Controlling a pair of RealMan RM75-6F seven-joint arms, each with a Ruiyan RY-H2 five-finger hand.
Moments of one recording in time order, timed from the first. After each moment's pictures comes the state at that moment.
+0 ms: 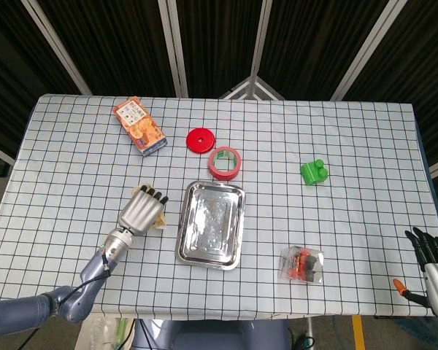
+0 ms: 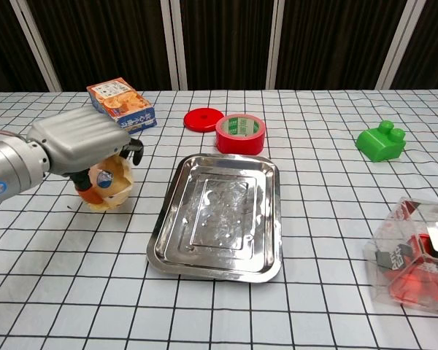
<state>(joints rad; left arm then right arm) -0.72 -1.59 -0.11 -1.48 1.23 1.04 0.88 -0.02 -1.01 -0.01 -1.62 -1.54 1.48 0.13</state>
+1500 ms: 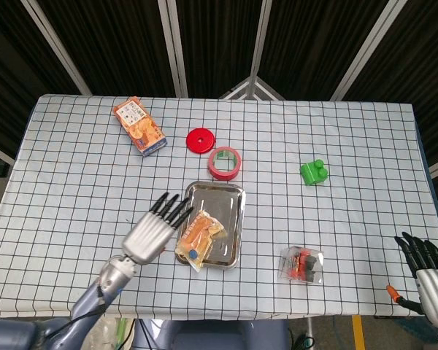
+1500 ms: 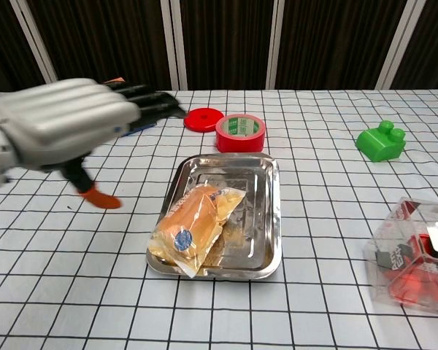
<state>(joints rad) -0.66 -1.42 0.04 -1.92 1.32 1.27 0.86 -0.03 -1.01 -0.05 -1.63 -1.63 1.52 0.12</state>
